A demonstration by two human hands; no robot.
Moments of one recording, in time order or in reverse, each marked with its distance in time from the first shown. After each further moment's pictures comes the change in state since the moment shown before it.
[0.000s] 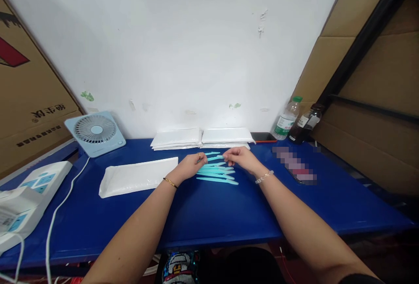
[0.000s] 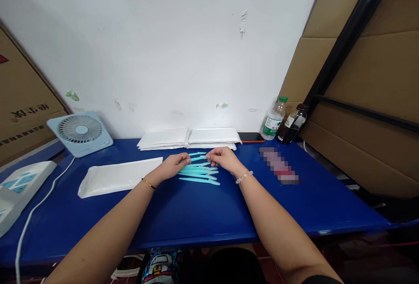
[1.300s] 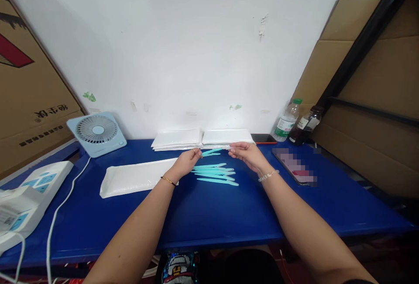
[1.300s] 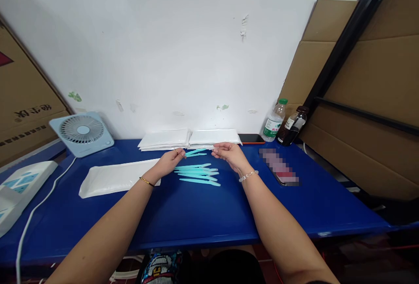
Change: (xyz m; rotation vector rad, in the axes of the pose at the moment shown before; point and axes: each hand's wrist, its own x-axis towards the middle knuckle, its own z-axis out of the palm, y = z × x) left_hand 0.006 -0.015 -0.006 -0.025 0.149 -0.064; right_hand -0.003 -0.012 -0.011 0.420 0.182 0.073
